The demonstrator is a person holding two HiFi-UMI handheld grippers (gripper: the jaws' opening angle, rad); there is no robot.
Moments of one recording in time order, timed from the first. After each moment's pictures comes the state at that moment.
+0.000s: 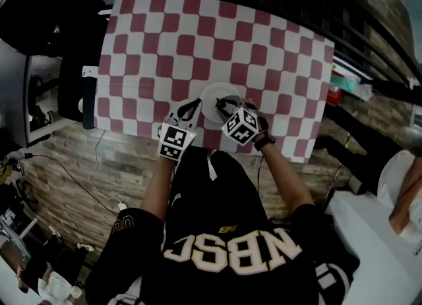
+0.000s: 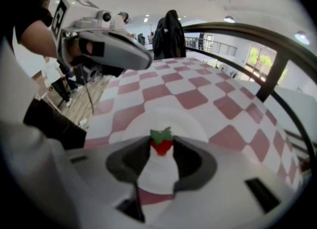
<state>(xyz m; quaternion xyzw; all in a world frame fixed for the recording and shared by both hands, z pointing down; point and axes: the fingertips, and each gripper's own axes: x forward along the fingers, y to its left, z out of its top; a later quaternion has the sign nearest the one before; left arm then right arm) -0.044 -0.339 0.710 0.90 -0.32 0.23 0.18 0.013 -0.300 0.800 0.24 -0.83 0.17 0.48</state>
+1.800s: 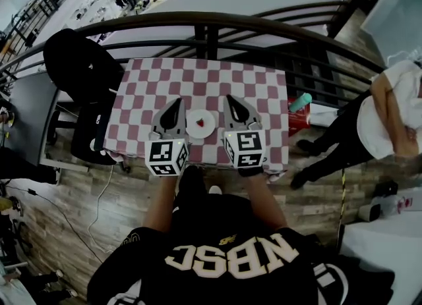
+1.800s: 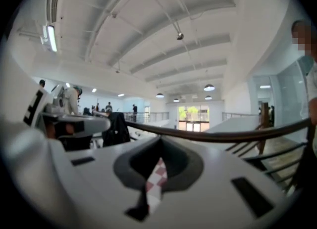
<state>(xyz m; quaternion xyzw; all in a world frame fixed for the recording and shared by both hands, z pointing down) -0.051 -0.298 0.445 0.87 -0.49 0.00 0.03 0.079 -0.286 0.463 0.61 -0.79 0.04 0.06</state>
